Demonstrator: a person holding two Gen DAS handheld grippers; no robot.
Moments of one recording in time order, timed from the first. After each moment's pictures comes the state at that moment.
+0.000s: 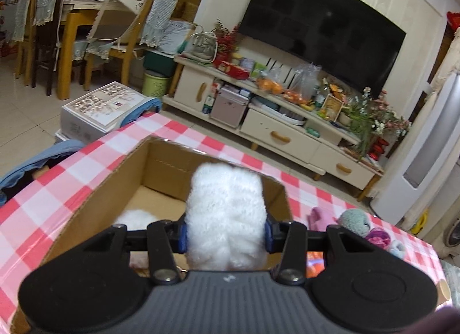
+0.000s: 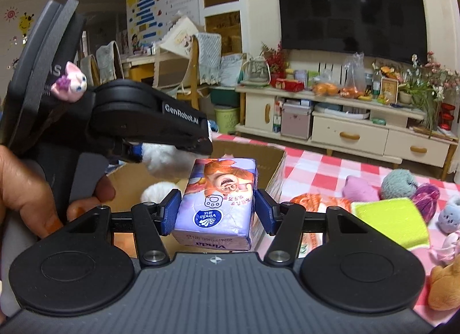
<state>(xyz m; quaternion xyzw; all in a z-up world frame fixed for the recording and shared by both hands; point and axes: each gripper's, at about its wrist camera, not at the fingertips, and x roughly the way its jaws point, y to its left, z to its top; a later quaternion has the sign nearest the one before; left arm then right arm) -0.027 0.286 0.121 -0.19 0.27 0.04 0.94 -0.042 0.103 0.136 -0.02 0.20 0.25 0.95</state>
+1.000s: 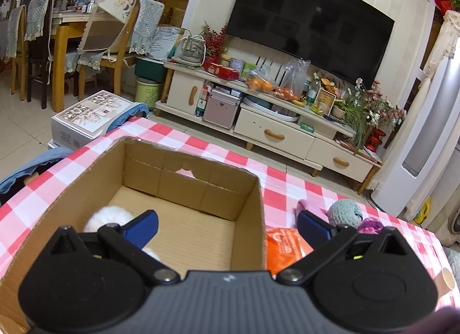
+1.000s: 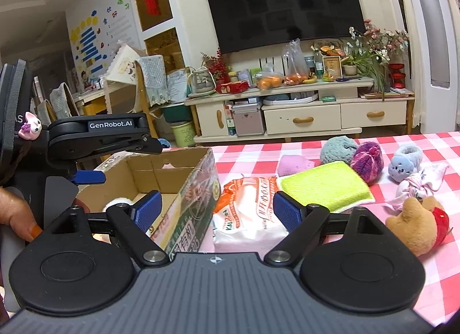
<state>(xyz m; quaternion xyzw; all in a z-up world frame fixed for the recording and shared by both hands) -0.033 0.243 0.127 -0.16 0.26 0.03 0.95 -0.076 0.046 0.135 0.09 0.20 0.15 0.97</state>
